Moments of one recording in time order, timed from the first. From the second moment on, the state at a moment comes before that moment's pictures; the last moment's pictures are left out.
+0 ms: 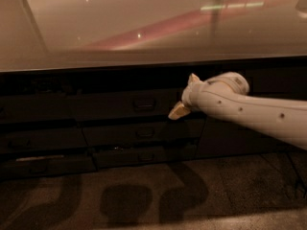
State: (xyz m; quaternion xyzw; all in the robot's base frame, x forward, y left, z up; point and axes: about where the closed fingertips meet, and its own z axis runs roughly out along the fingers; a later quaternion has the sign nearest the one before) arm 0.701 -0.126 0.705 -0.49 0.77 -0.09 0.41
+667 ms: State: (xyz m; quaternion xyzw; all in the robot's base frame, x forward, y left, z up) arm 0.730 -0.131 0.704 -0.48 0.78 -0.13 0.38
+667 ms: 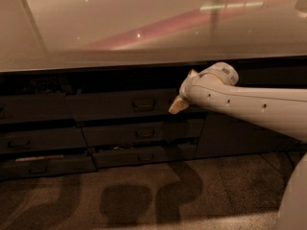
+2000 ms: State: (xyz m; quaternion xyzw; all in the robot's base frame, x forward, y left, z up) arm 0.741 -0.135 0.618 -0.48 0.81 -0.12 0.30
